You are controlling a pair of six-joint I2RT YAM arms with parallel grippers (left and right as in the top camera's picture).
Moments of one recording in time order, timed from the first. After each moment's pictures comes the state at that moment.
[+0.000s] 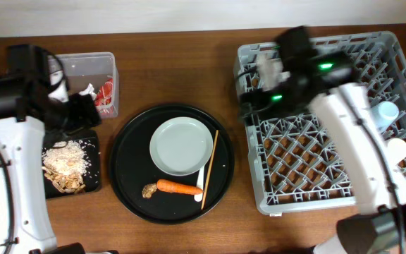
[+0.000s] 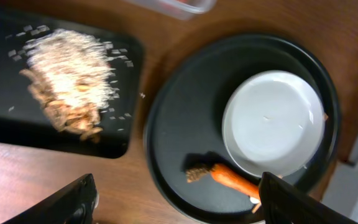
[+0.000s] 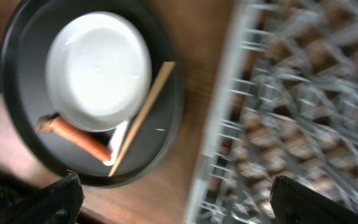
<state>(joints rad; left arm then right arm) 0.16 1.56 1.78 -1.51 0.07 -0.23 0.31 1.72 1.81 -1.37 -0.25 0.06</state>
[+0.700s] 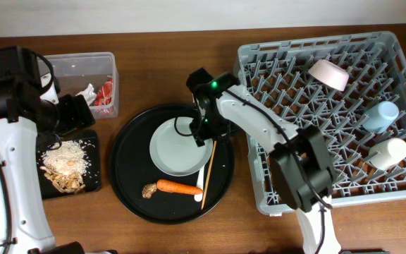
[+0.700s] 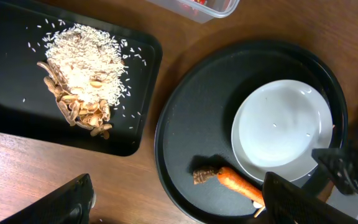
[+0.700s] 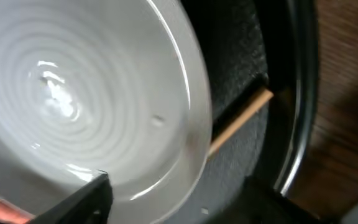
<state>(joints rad) 0.21 1.57 1.78 -1.51 0.07 -0.23 0.57 2.21 1.81 -1.18 -0.16 0.22</state>
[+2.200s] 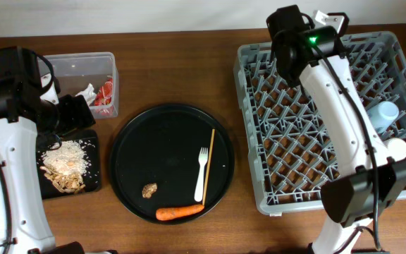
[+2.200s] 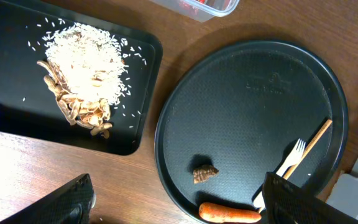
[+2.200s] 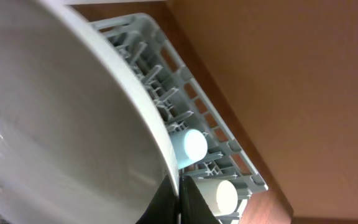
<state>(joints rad) 0.21 1.57 1.78 -1.52 0.07 -0.23 0.24 1.94 2.01 -1.36 1.03 0.53</state>
